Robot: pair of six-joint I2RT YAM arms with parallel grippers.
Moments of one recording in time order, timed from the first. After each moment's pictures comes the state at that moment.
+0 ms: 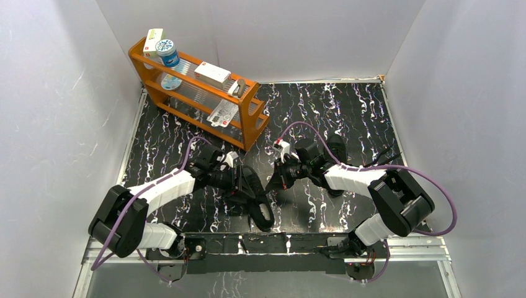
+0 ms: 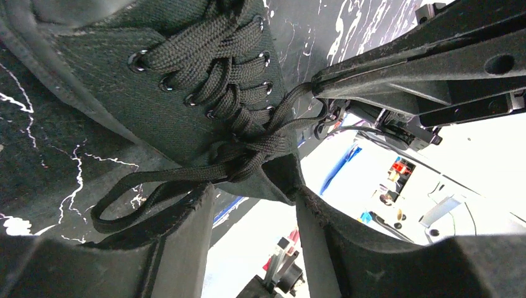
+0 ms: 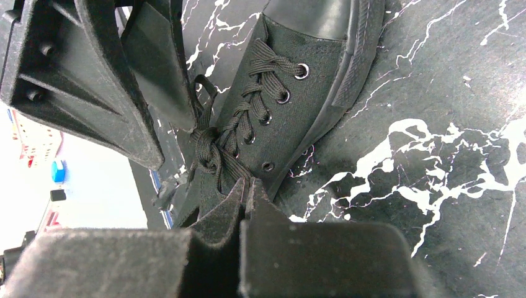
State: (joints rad) left arm -0.55 1.32 0.61 -0.30 0.69 -0.83; right arm 0.69 1.48 0.64 0.17 -0.72 0.36
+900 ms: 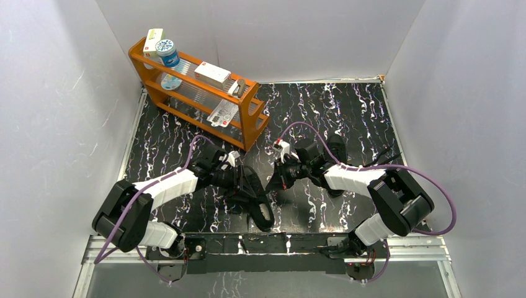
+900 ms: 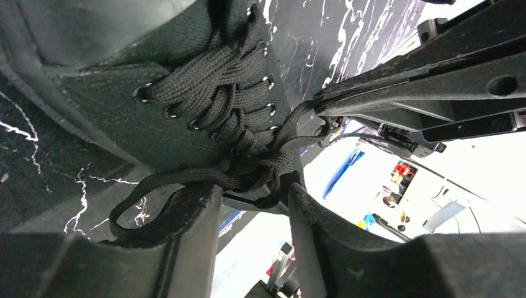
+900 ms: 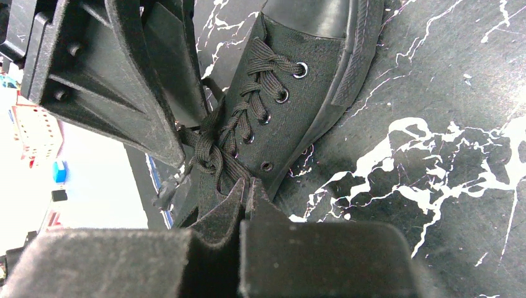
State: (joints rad) left arm -0.56 1.36 0.61 -0.24 0.68 -0.83; right arm 0.69 1.49 0.64 0.17 -0.72 0.37
